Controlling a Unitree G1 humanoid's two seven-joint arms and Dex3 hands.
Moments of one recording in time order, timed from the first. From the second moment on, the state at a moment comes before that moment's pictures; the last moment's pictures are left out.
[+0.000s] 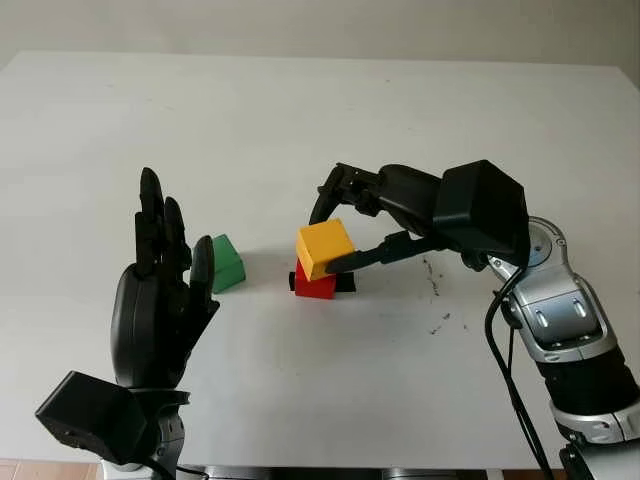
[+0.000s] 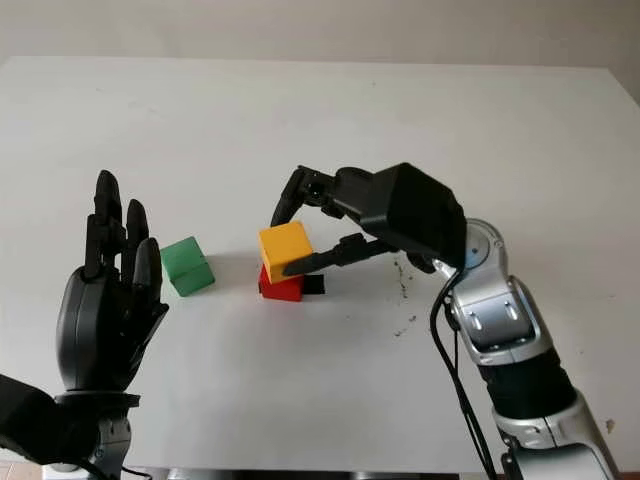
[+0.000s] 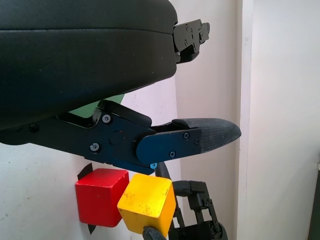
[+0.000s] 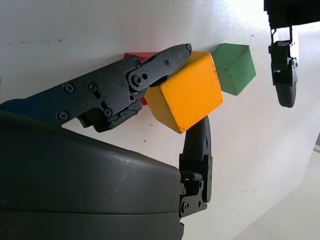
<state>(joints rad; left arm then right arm) 0.22 0.00 0.05 -0.41 -0.06 -0.12 -0.03 -0.52 -0.45 0.19 -0.18 -0.11 0.43 0.63</state>
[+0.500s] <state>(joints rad) 0.22 0.00 0.04 -0.41 -0.05 -0.13 -0.03 -0.48 -0.41 0.20 -0.20 -0.11 0.45 0.54</state>
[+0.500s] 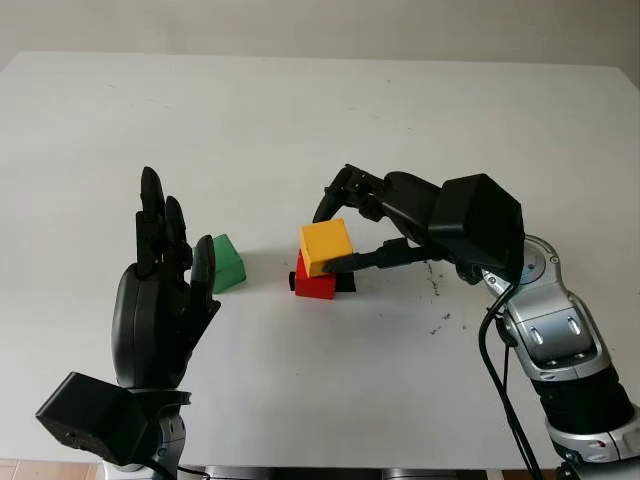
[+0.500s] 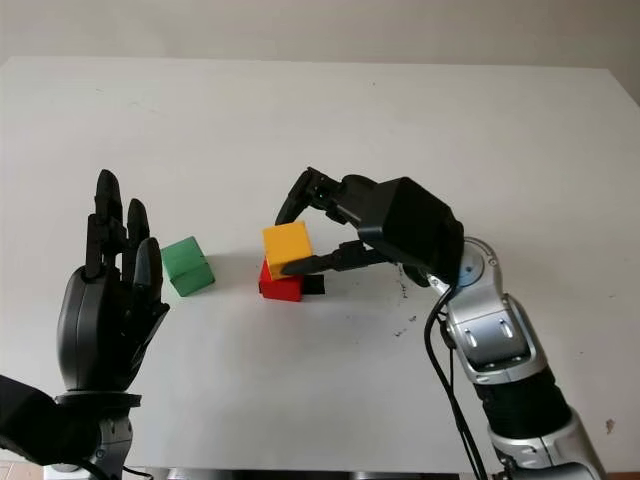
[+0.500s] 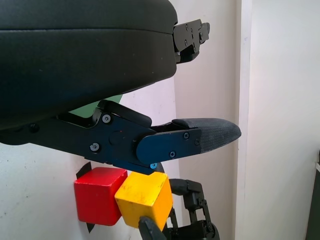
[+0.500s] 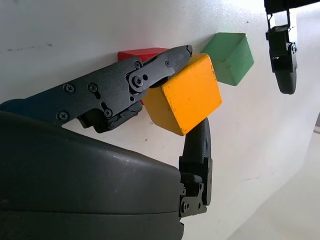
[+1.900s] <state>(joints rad) 0.23 0.00 0.04 -0.42 -0.05 -0.13 -0.02 -0.41 -0.38 0.22 -0.26 -0.12 0.51 0.51</state>
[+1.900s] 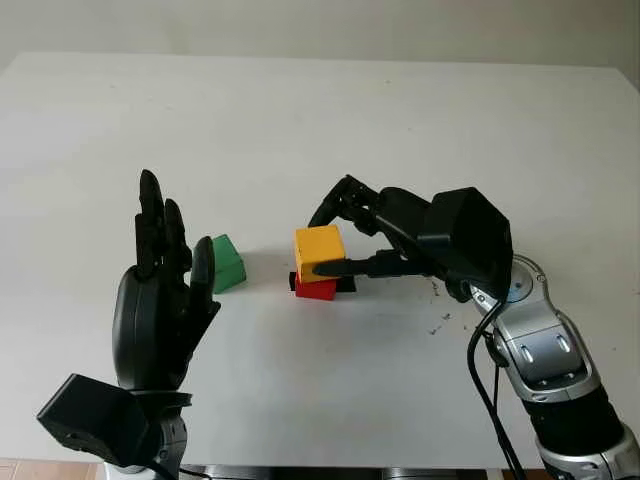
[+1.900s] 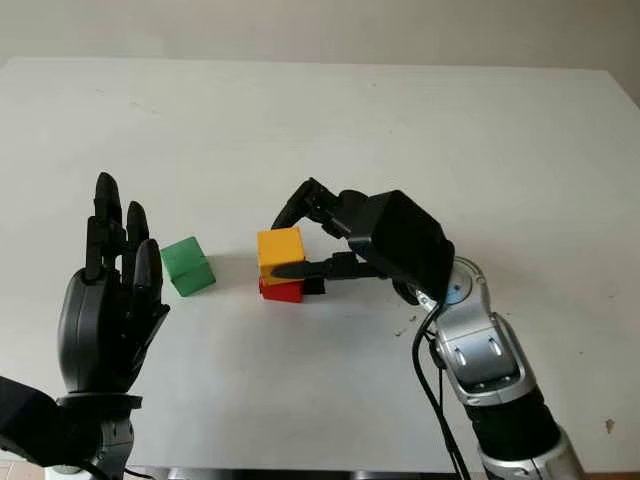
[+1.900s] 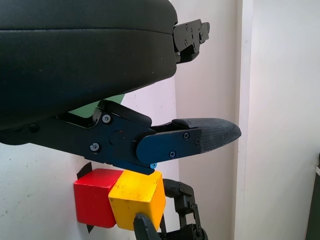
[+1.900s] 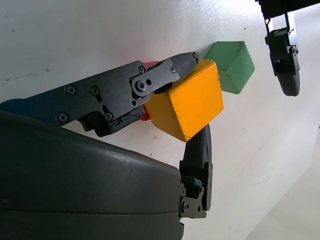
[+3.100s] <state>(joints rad) 0.23 0.00 0.04 -0.41 -0.06 -0.15 -0.02 -0.40 -0.56 0.19 -0.15 -0.12 -0.01 0.68</state>
